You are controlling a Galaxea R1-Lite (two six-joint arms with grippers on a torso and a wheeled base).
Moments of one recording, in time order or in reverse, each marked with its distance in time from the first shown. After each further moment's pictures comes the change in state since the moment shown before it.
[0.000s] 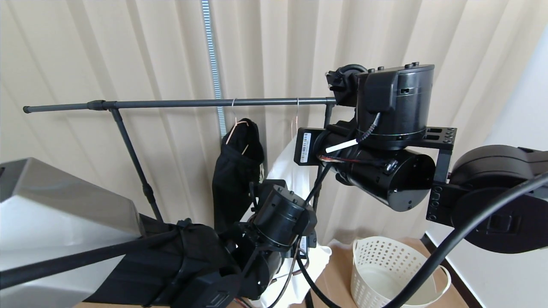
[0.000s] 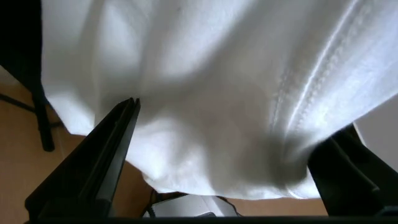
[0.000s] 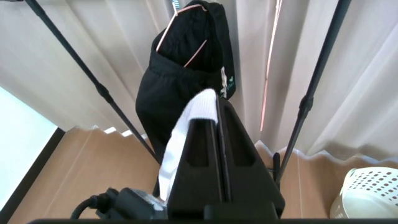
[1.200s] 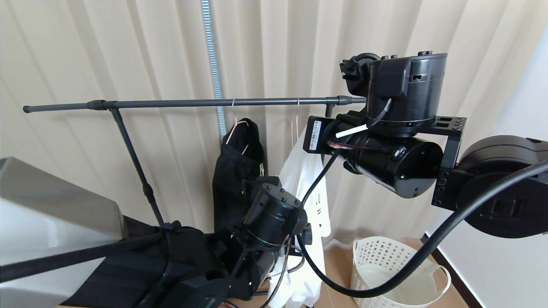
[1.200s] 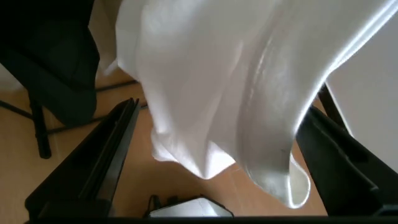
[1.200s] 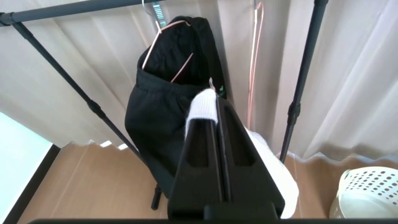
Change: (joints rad) left arm 0.015 -0.034 0.050 -0.077 -0.001 0.019; right arm -0.043 -0.006 -0.020 -0.001 -0.004 0.010
